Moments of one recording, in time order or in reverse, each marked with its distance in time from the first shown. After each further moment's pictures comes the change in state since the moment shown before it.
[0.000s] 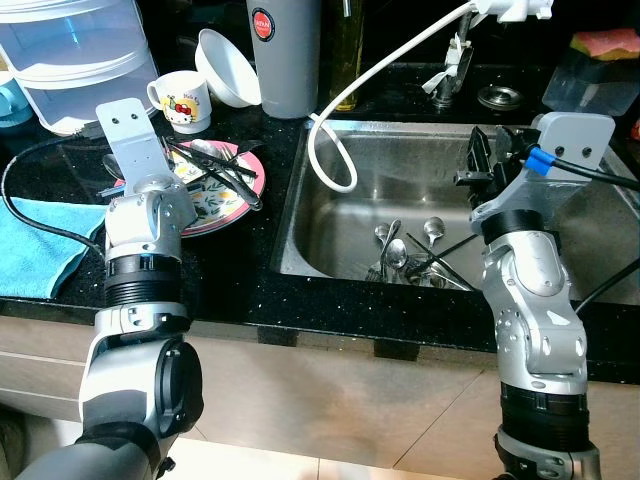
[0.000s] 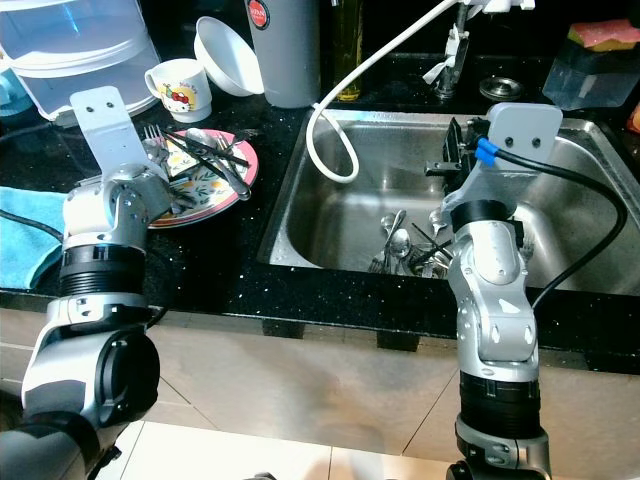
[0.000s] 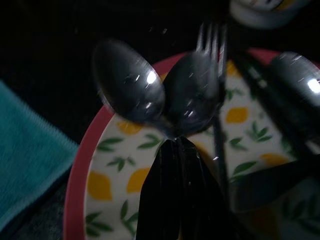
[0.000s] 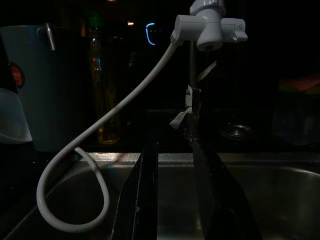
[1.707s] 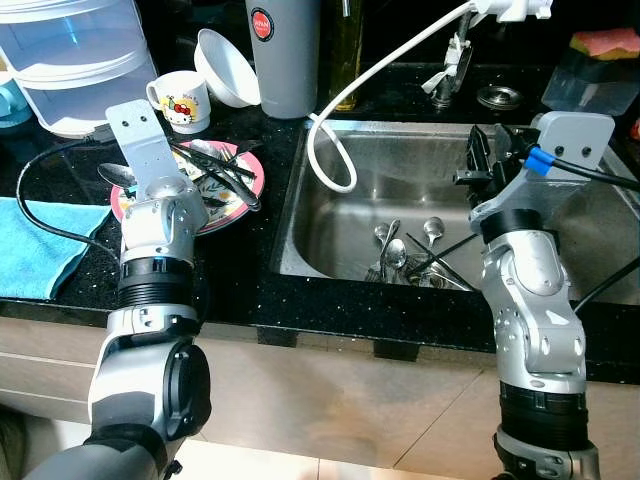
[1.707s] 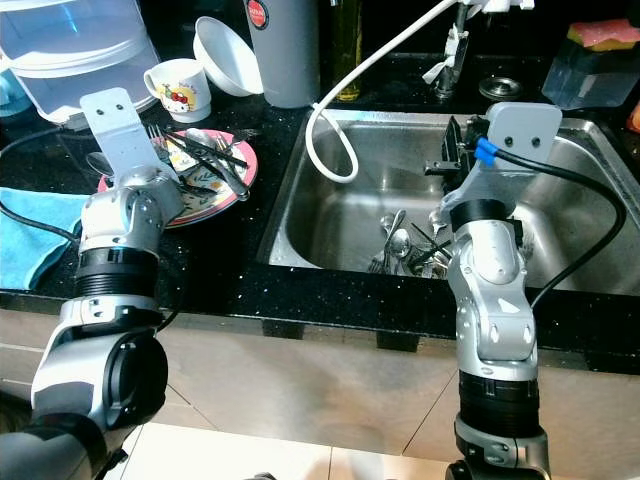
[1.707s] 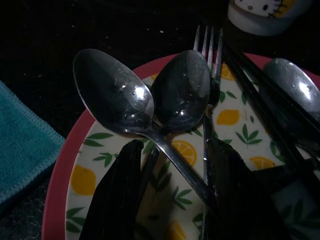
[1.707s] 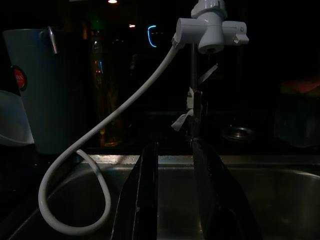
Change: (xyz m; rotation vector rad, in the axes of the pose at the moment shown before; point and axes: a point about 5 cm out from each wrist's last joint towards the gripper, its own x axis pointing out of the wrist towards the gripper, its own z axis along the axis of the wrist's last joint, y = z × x) left arm 0.002 -0.005 -0.010 -0.067 0.022 0.024; right arm 0.001 0.001 0.000 0.003 -0.008 0.007
